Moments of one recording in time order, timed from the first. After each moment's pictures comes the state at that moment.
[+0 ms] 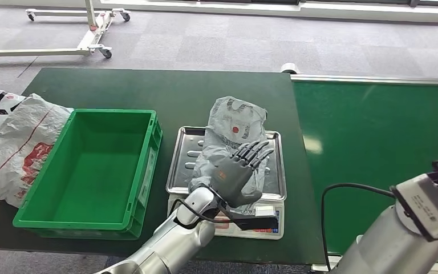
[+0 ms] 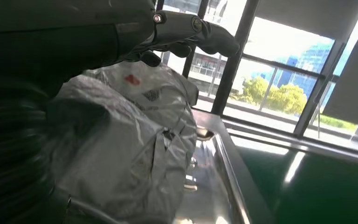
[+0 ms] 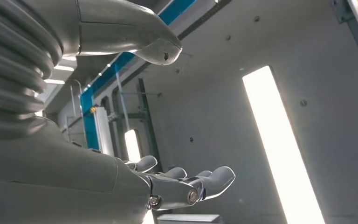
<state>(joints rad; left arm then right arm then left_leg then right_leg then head) -0.51 -0.34 -0.57 -0.67 -1.04 0.37 -0.43 -0.51 0.27 -0.17 -2.14 1.18 -0.70 -0.70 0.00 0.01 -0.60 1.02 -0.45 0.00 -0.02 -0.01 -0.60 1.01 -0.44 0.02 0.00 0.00</state>
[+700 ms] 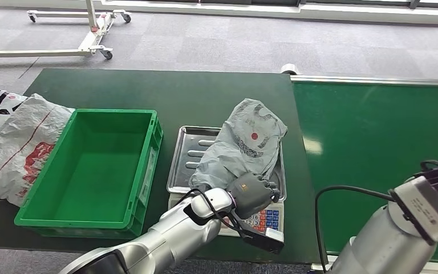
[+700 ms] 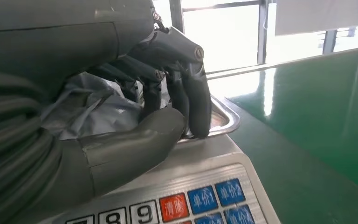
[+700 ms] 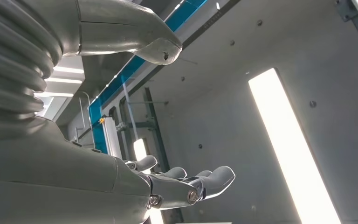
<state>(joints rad) -0.67 -0.34 -0.83 -0.45 -1.05 0.14 -0.42 -0.50 0.29 -0.15 -2.13 1.15 -0.69 -0.70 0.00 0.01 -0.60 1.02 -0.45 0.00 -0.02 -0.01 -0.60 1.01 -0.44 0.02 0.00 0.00</state>
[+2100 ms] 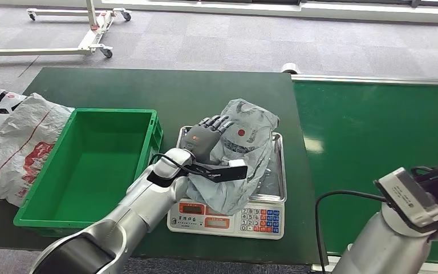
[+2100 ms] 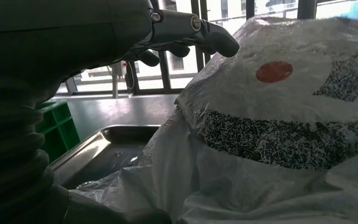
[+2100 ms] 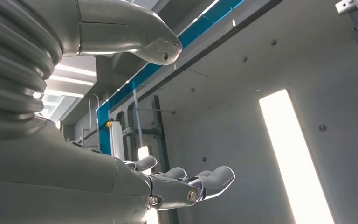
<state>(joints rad) -0.73 -0.20 -0.45 -0.61 -1.20 0.05 -0.21 -0.45 0.29 -0.18 -2.09 1.18 -0.69 -0.70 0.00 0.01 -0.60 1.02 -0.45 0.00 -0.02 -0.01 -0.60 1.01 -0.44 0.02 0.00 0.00</state>
